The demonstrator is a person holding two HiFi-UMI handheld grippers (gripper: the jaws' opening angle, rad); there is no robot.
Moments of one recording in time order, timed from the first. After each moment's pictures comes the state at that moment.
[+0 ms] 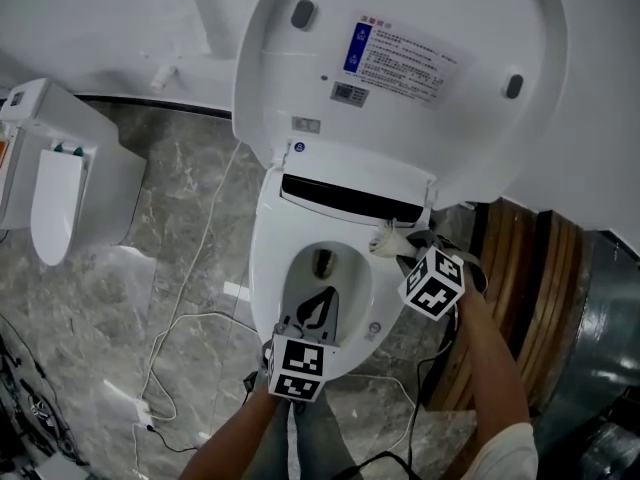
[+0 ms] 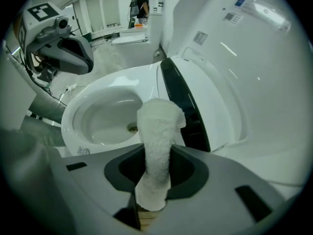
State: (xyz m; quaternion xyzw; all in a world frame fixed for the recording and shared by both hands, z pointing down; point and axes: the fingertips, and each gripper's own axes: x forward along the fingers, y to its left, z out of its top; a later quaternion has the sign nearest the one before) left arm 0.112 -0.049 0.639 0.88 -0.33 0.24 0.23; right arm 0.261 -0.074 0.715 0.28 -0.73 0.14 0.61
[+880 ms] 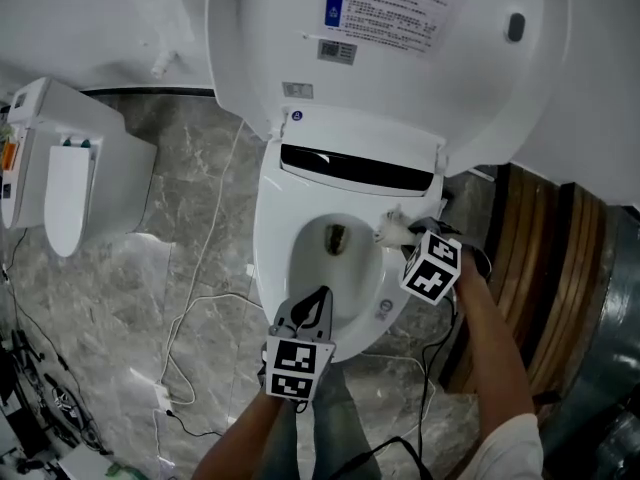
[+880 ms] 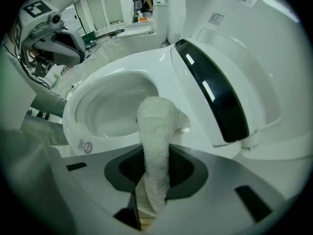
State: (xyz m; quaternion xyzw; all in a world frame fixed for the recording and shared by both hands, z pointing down) left arm 0.085 -0.007 0.668 0.85 -0.36 0.28 0.26; right arm 0.253 -0.036 0.763 0.25 -0.72 0.17 0.62
